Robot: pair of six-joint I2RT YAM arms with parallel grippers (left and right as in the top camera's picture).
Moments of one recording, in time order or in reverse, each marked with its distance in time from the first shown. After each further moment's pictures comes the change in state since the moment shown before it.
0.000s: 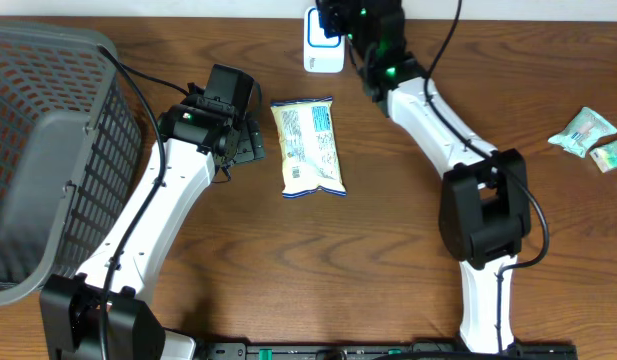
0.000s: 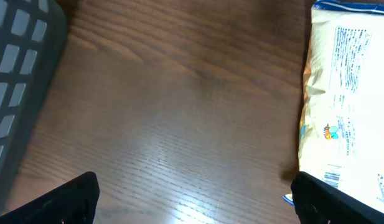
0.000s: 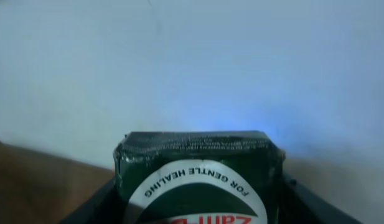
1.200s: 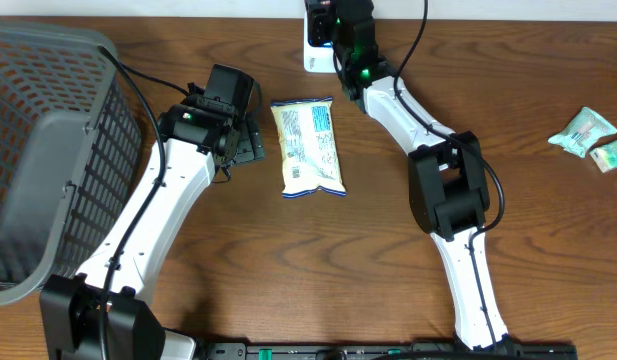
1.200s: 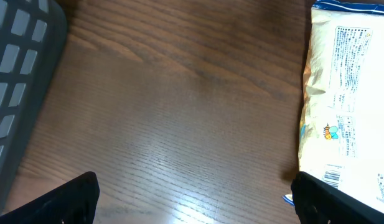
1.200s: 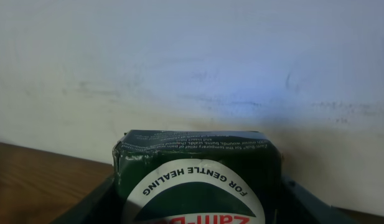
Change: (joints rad) left arm 0.000 0.000 0.000 0.000 0.000 0.000; right arm 0.013 0.293 0.243 -0.039 0.087 -0.016
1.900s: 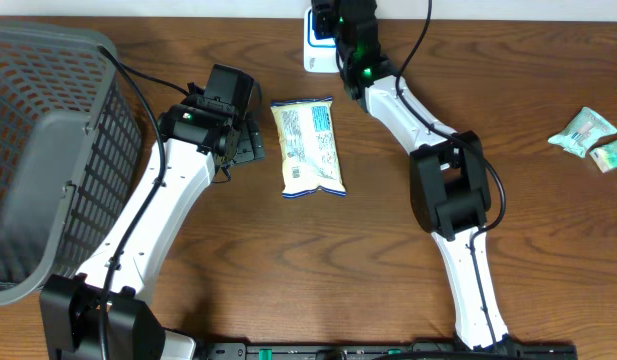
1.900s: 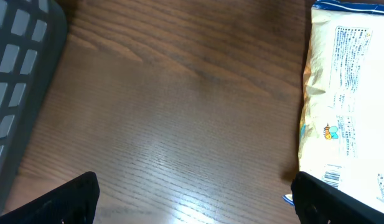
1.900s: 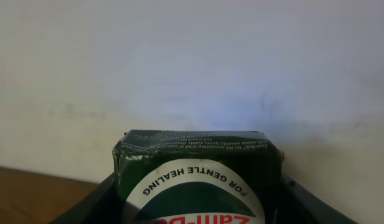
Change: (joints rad) left arm 0.000 0.000 0.000 0.000 0.000 0.000; right arm -0.011 0.000 0.000 0.061 0.045 0.001
